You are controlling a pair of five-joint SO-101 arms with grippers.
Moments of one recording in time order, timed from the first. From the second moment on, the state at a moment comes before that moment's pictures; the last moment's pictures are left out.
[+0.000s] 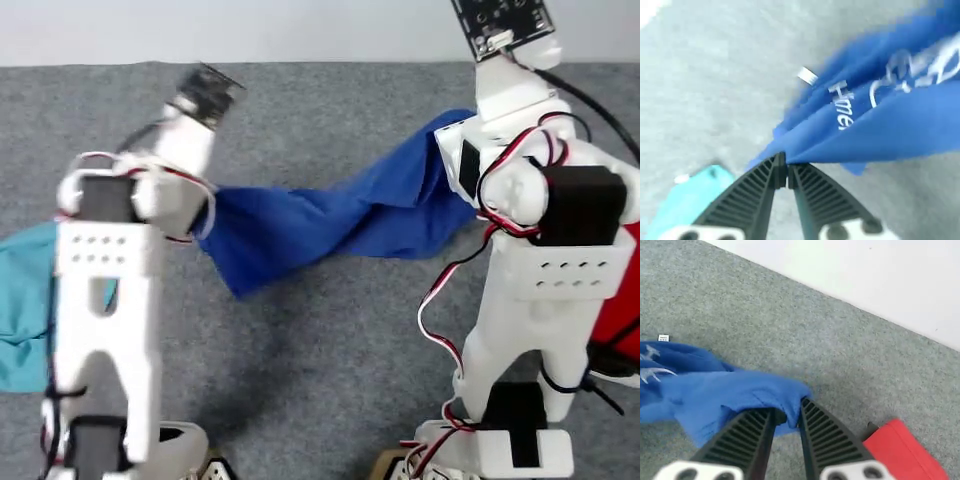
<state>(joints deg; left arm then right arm) -2.1 -16.6 -1.3 86.7 -17.6 -4.5 -7.2 -46.9 100.7 19.6</state>
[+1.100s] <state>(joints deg) -9.1 -41.5 -13.0 86.9 -10.2 -0.5 -33.9 -42.1 100.7 19.6</state>
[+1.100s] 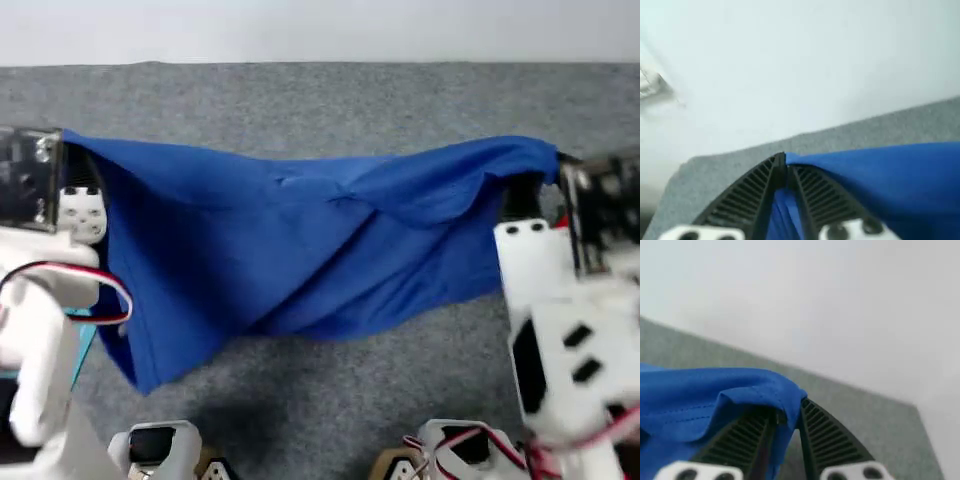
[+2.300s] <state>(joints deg) -7.0 -40.9 35.0 88.3 -33.0 -3.1 -33.1 20.6 66.6 20.4</state>
